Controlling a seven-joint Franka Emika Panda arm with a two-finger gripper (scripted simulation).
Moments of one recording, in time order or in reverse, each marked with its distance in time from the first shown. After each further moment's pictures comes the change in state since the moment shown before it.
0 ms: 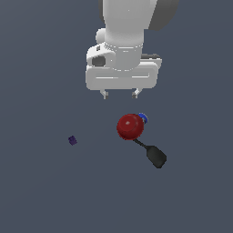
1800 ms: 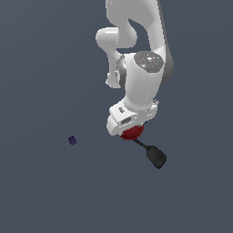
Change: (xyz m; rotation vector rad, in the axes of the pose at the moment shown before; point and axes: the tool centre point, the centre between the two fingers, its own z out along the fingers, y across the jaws) arm 0.029 -0.046 0.152 -0.025 -0.033 -0.415
